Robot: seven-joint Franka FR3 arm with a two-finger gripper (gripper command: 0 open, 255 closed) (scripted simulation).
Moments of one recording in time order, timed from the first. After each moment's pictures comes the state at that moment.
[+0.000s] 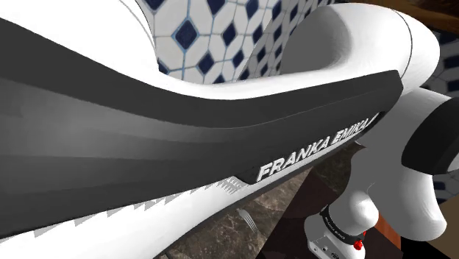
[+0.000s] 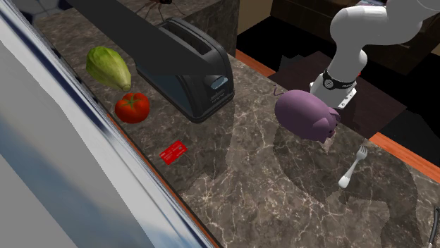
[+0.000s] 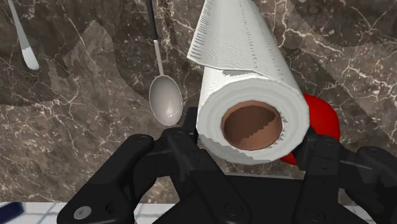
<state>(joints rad) 0.90 0.63 0.45 -1.06 -0.31 1.60 1.24</state>
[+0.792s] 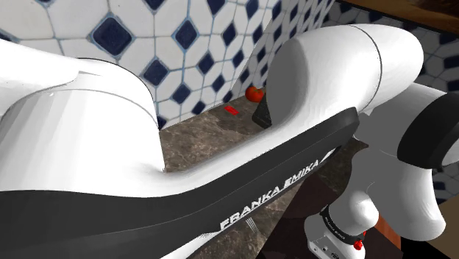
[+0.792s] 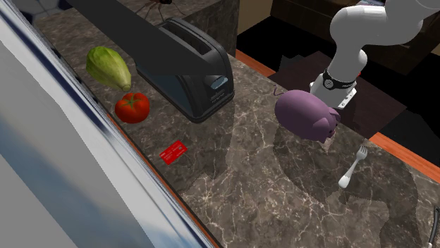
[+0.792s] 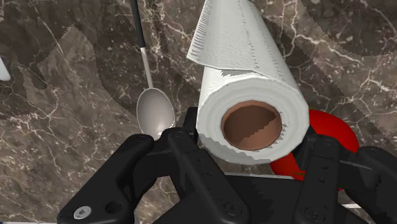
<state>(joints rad) 0.86 0.62 0.45 -1.24 -0.31 1.77 1.25</state>
